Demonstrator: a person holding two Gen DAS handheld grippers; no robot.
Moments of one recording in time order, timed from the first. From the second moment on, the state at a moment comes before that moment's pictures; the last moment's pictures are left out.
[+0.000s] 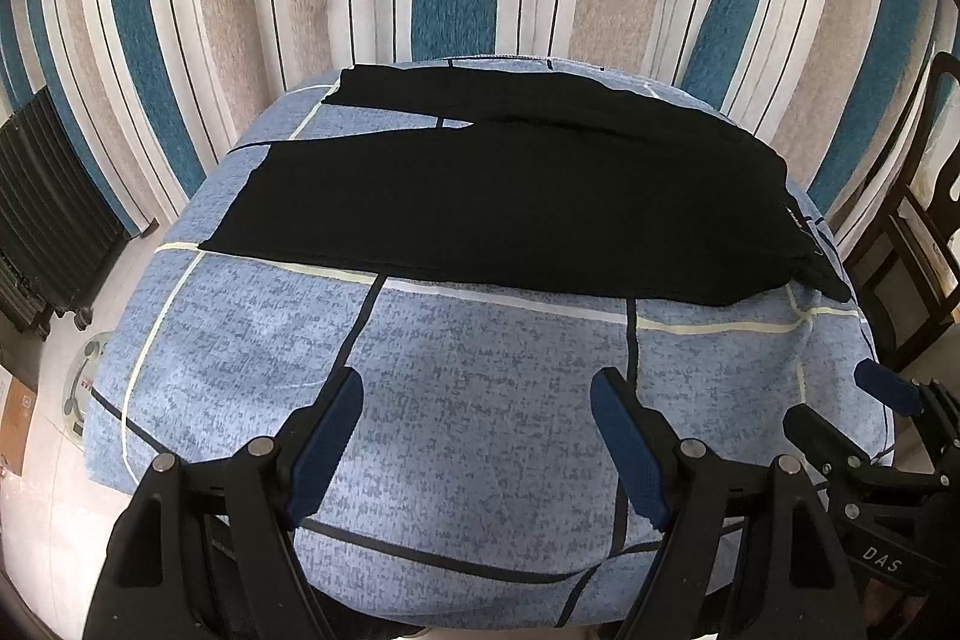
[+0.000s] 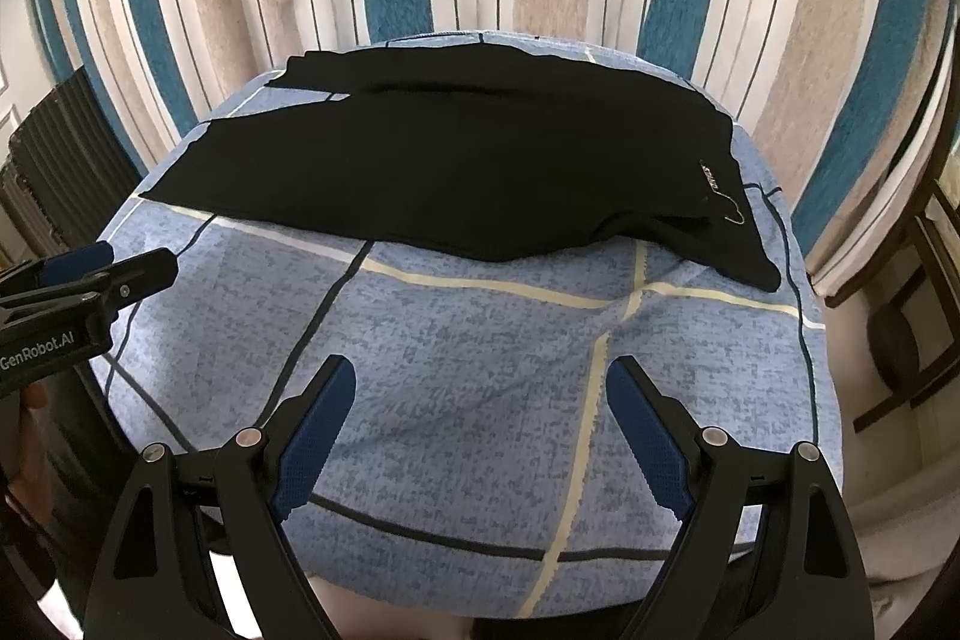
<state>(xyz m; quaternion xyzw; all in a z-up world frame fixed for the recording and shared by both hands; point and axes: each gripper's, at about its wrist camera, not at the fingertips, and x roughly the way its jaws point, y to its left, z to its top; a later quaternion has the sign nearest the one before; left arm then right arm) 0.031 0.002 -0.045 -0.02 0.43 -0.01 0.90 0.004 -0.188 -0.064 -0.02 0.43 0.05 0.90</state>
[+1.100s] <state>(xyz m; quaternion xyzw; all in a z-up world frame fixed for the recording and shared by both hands) 0.114 0.081 -0.107 -0.17 0.44 0.00 0.88 0.091 -0.303 -0.107 0.23 0.41 0.06 0.88</state>
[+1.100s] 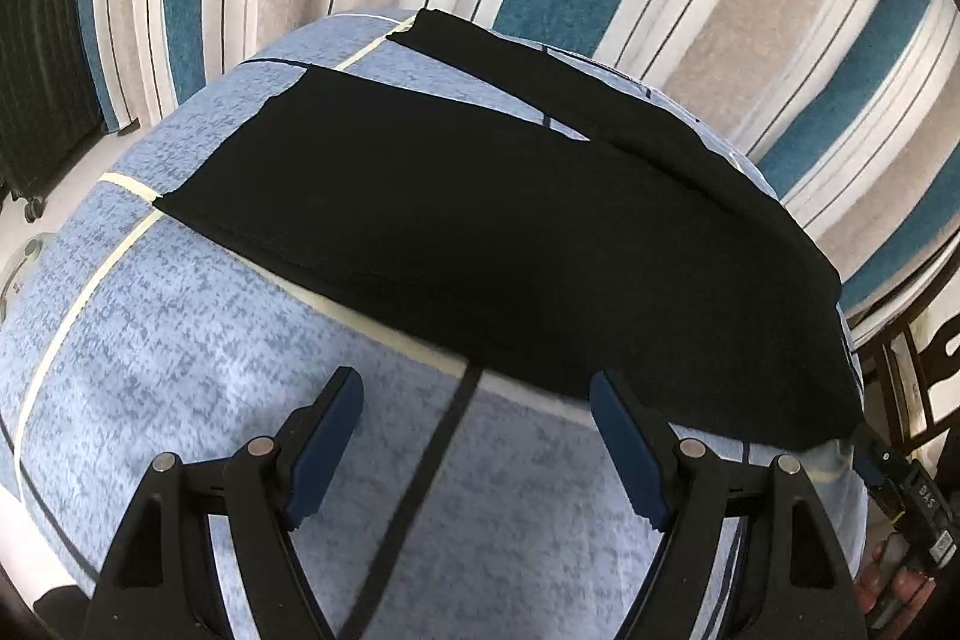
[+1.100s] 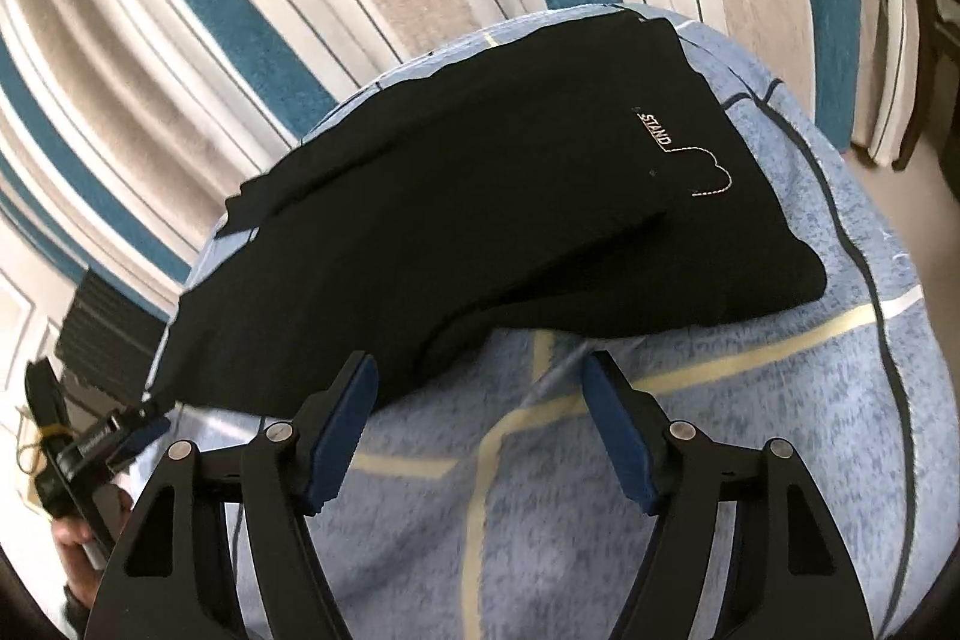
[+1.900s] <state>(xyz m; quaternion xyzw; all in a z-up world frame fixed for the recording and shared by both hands) 0.146 0.101 -0.112 -0.19 0.42 0.01 0.89 0.104 -0.343 -0.116 0.36 0.36 0.03 0.86</state>
